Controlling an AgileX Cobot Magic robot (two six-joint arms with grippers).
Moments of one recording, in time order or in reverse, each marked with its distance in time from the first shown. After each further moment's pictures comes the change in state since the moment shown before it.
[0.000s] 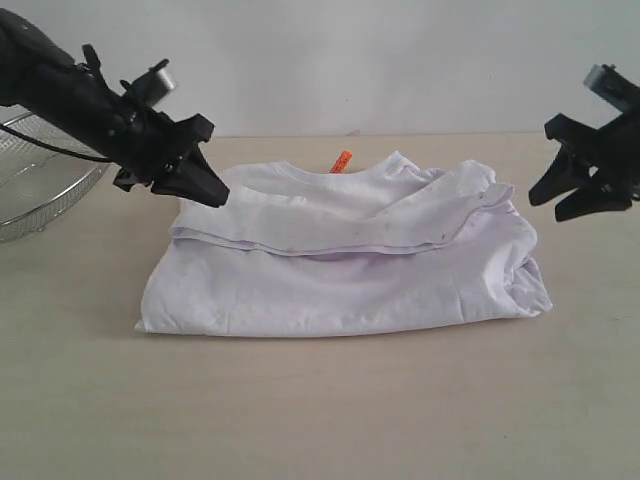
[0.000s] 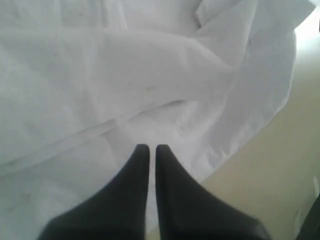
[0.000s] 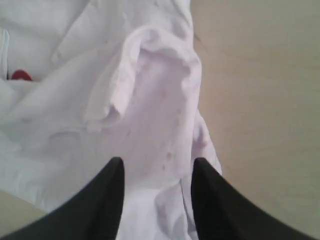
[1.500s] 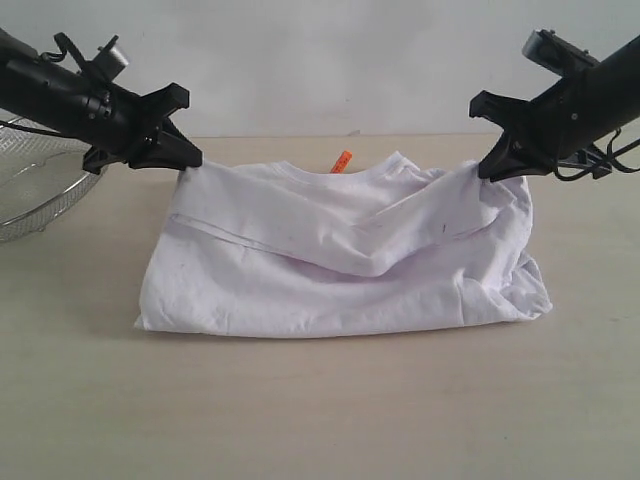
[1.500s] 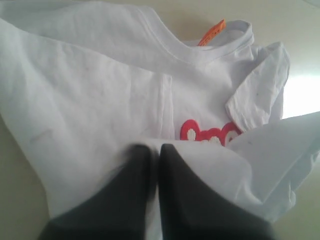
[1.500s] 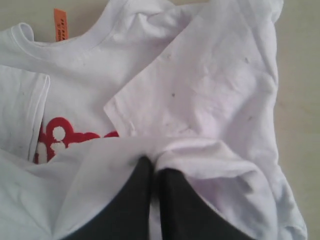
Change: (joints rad) left arm 0.059 -0.044 0.061 -0.109 -0.251 -0.052; right arm 0.211 -0.114 0.079 -0.009 -0.314 0.143
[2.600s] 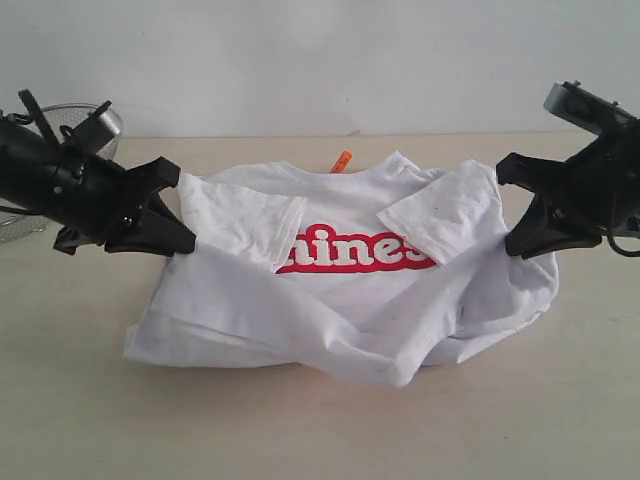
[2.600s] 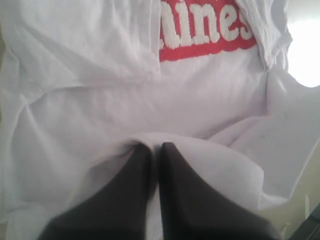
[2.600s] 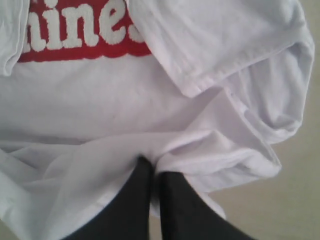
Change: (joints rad) left arm -0.043 -0.275 0.452 -0.004 0.015 0.056; right arm 0.000 -0.259 0.340 -0.070 0.110 0.000
